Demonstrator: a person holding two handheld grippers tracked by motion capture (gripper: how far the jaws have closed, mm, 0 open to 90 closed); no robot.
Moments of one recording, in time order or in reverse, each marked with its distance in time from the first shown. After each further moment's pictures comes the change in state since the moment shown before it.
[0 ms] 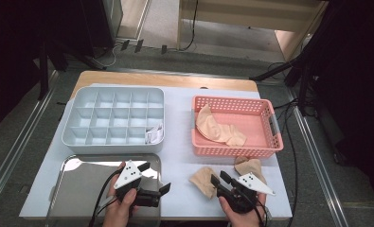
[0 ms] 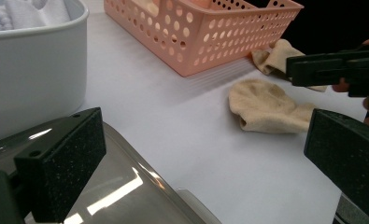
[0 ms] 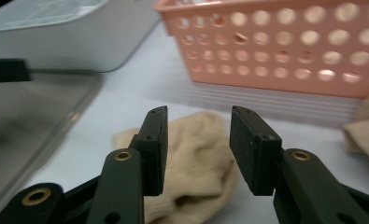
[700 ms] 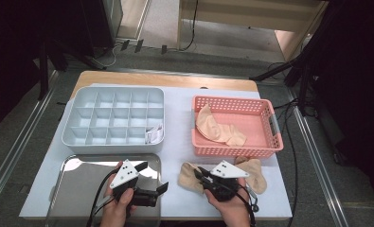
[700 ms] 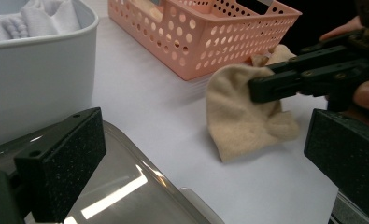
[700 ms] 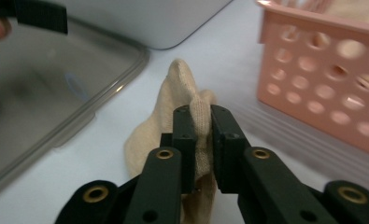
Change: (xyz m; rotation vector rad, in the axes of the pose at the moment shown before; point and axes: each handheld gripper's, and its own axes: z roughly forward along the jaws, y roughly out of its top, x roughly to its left) left arm 0.005 0.002 -0.008 -0.014 0.003 -0.013; right arm 0.029 0.020 0.045 0.129 0.167 -0.330
